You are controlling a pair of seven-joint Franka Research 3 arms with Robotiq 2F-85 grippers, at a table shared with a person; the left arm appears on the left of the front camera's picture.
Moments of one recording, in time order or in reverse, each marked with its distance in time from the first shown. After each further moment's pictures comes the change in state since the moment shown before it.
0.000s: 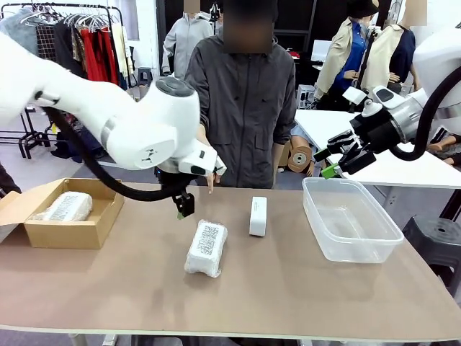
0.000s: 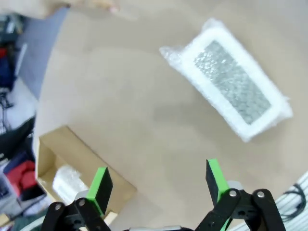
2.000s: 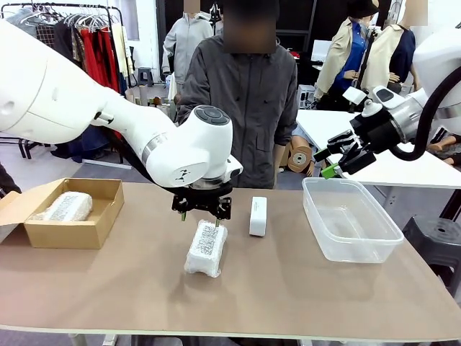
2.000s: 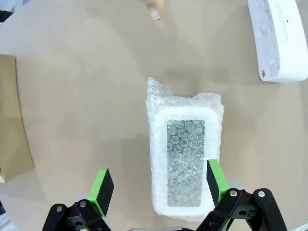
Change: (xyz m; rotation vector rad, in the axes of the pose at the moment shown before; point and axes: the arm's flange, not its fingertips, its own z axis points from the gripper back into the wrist) left arm 0.051 -0.040 -0.043 -0.090 0.017 0.784; right arm 0.000 0.000 0.000 0.000 0.000 0.000
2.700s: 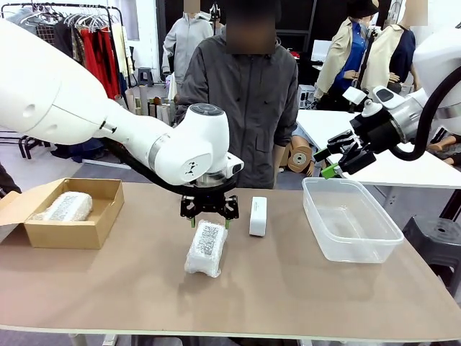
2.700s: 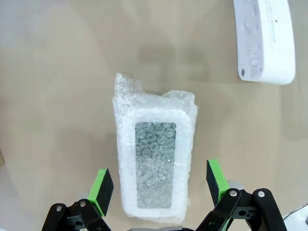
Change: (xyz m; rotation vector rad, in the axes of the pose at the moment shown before) left arm 0.017 -0.006 -0.017 -0.130 0.122 0.079; right arm 0.000 0.000 0.000 0.000 0.000 0.000
